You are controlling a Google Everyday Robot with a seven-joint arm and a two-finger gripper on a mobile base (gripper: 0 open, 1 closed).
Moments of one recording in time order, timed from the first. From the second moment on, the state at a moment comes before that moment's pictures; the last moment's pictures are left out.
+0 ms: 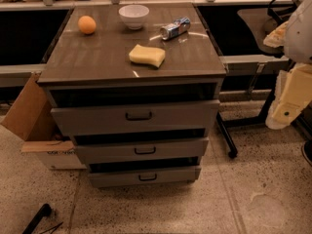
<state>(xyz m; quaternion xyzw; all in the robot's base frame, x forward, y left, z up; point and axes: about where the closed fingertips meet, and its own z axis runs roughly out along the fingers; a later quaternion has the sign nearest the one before) 0.438 -0.217 0.976 -0.60 0.78 -0.03 0.16</state>
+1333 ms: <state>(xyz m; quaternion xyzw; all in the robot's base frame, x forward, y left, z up) 0.451 -0.186 0.902 -0.66 0.73 0.01 0.19</state>
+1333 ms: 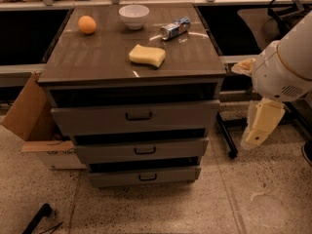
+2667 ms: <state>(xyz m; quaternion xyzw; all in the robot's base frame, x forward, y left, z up) 0.481 -0.161 0.783 -0.69 0.70 0.00 0.17</state>
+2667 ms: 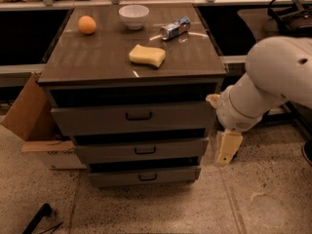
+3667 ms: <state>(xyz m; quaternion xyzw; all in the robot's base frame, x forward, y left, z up) 0.509 -0.141 0.737 -0.70 0.68 0.02 0.21</state>
